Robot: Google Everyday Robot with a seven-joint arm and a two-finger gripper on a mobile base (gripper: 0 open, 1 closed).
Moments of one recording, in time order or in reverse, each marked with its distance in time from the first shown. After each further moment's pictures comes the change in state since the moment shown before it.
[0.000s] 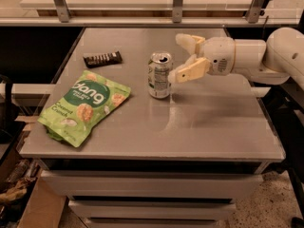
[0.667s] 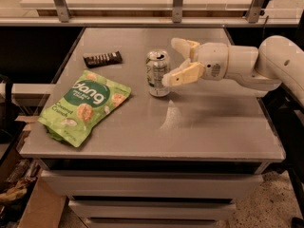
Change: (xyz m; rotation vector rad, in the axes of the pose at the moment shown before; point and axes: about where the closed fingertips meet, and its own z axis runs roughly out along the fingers) arm 0.008 0.004 0.012 -0.001 -0.035 0.025
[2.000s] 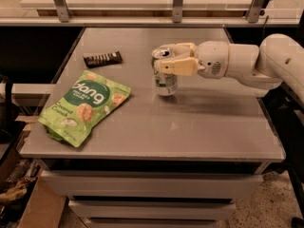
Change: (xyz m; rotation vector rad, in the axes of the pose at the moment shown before) arm -0.003 -0.002 0.000 0.009 0.004 0.020
